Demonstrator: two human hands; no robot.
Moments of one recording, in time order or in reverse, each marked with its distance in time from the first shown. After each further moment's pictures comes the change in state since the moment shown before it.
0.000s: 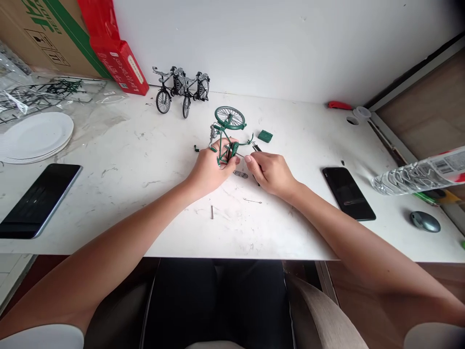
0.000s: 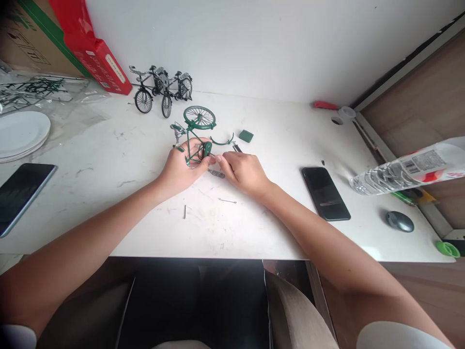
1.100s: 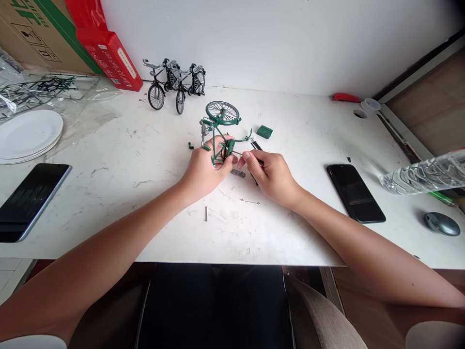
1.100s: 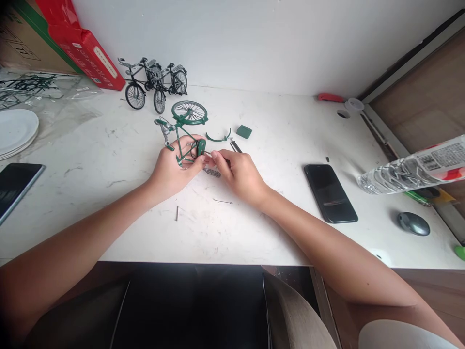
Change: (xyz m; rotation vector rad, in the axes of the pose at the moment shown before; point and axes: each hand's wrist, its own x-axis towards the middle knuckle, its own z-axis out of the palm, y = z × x) left_hand -0.006 0.007 0.005 0.000 0.046 -0.051; right_hand -0.012 -0.019 0.003 0.434 0.014 0.224
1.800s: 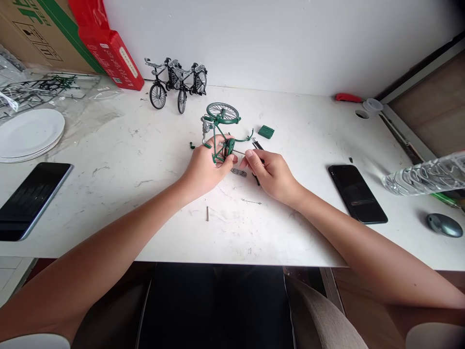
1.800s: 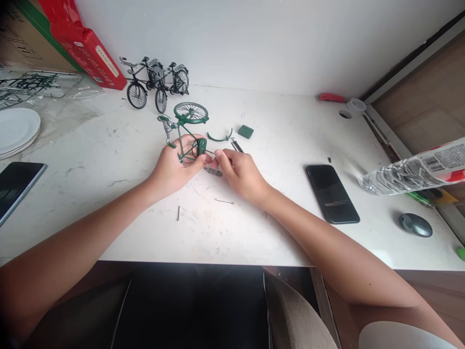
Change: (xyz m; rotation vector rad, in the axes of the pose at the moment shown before) left_hand 0.005 -0.007 -0.005 0.015 -0.032 -0.024; right_hand 0.002 0.006 -0.001 -0.004 -0.019 0.027
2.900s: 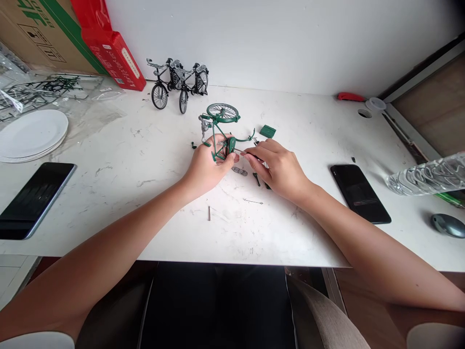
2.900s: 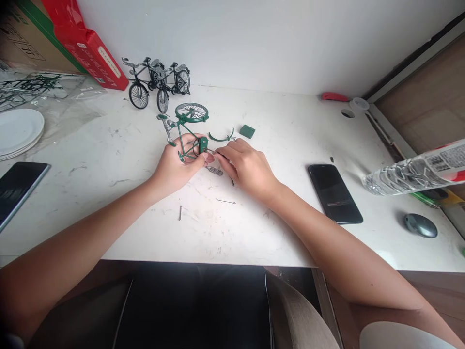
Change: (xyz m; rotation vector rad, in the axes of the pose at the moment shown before) left_hand 0.004 0.005 0.004 -0.107 0.060 -0.066; right_hand 0.006 0.010 -0.014 -0.574 0.056 -0.405
